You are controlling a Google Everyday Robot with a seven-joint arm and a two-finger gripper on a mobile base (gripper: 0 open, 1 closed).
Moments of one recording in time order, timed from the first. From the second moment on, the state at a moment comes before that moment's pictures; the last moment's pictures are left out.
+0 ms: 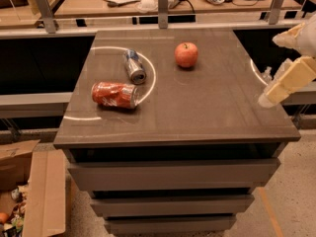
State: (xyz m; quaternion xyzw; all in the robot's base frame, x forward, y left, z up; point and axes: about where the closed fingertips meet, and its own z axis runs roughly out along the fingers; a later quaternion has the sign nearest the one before) arm 0.512 -0.237 0.972 -0.53 0.79 0.06 0.30
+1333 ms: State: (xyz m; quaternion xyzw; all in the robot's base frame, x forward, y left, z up) arm 0.658 -0.222 0.915 -0.41 0.75 0.20 0.48
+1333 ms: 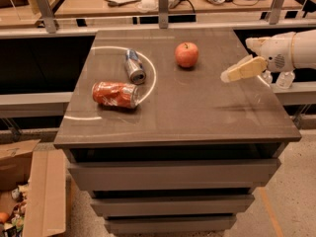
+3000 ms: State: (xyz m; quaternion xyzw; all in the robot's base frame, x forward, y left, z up) arm 0.728 -0.186 0.899 -0.40 0.72 0.22 0.53
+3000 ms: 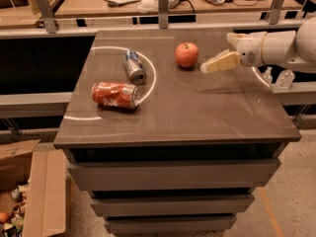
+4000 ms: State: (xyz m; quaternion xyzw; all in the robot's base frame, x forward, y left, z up) arm 0.756 -0.134 0.859 -0.42 0.72 0.26 0.48
